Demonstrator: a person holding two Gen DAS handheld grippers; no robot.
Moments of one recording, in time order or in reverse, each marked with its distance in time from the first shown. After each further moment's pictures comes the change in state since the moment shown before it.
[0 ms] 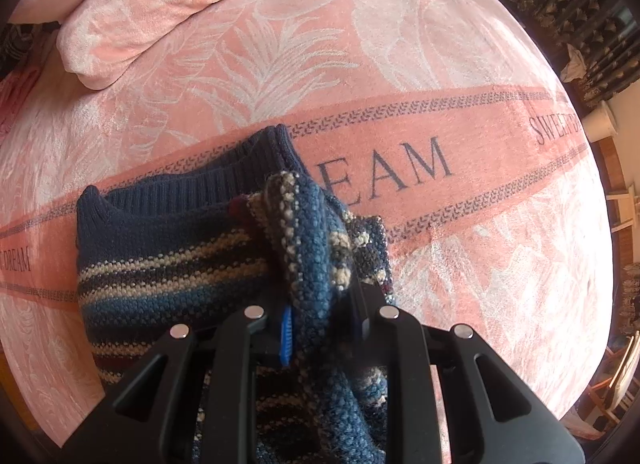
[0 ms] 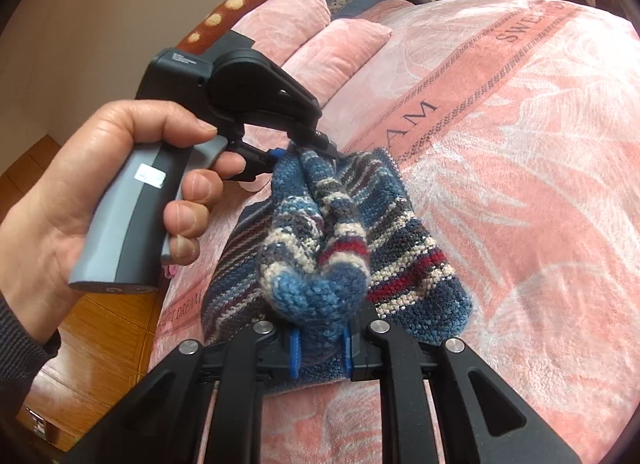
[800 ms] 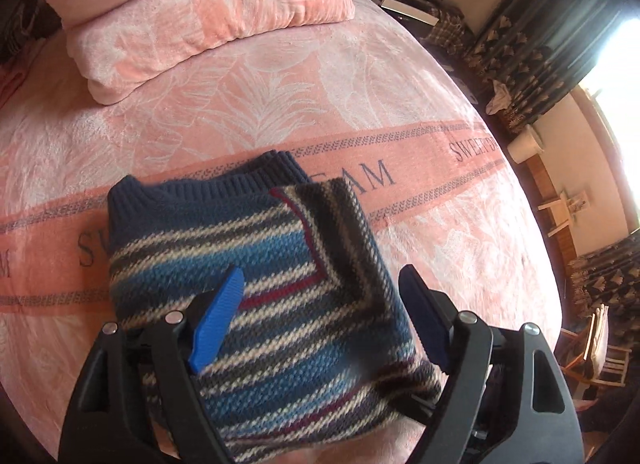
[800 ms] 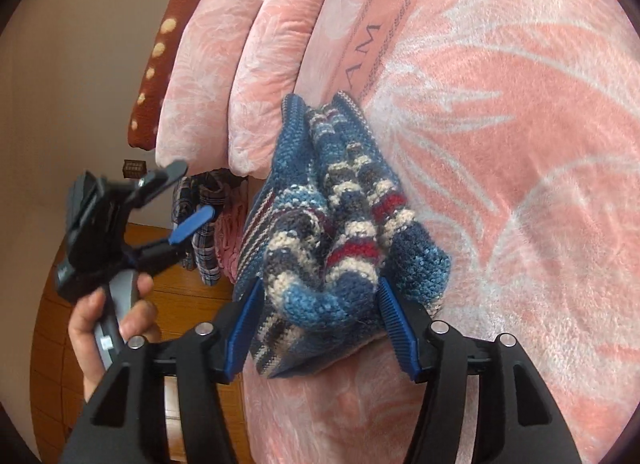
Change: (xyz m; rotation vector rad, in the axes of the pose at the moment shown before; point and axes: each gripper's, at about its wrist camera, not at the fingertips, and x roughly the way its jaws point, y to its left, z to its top) left arm -0.077 0.092 -0.072 0.056 -0.200 -0.310; right arm 0.018 -0.068 -0.003 0.369 0.173 0.245
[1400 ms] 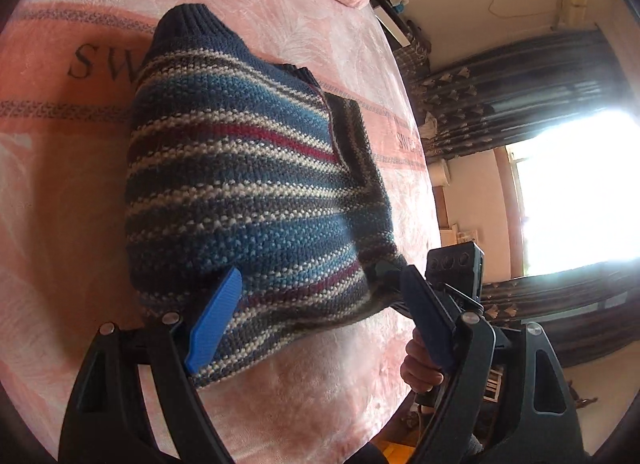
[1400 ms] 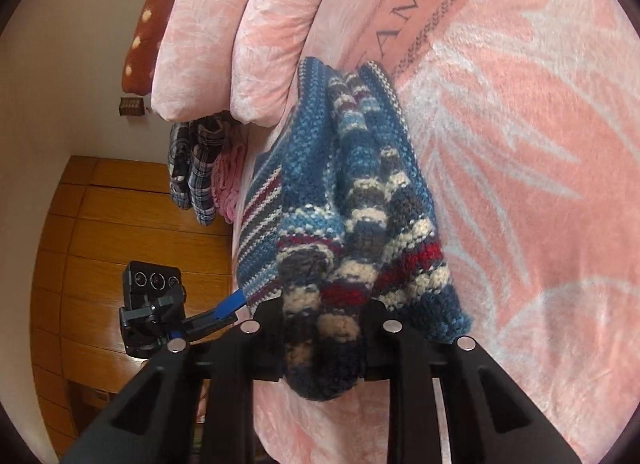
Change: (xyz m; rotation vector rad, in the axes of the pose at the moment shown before) left arm 0.014 0.118 -0.091 -0.309 0.074 -0.451; right arm 0.022 0.030 0.049 -0.130 0.243 -0.074
